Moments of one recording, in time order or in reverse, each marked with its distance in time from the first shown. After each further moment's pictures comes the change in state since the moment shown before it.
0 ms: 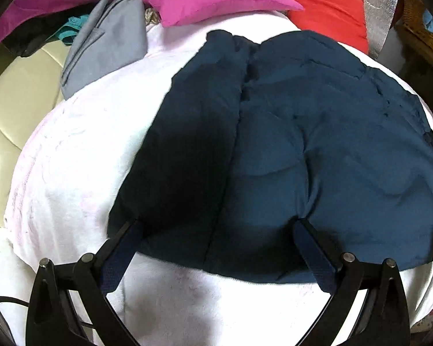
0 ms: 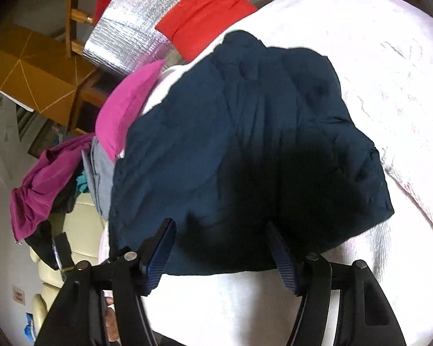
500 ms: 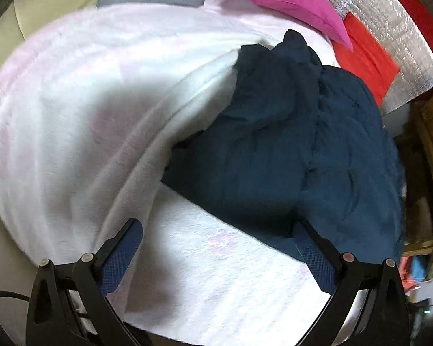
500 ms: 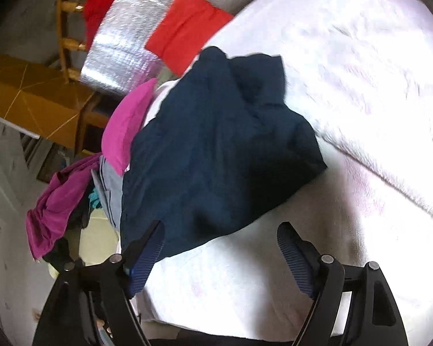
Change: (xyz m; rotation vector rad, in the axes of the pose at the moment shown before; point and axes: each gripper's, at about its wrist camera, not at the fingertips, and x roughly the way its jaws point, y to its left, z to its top) left arm 0.015 0.092 -0.028 -0.405 0.136 -0.296; right arm -0.030 -0.053 -0.022 0.174 -0.032 0.051
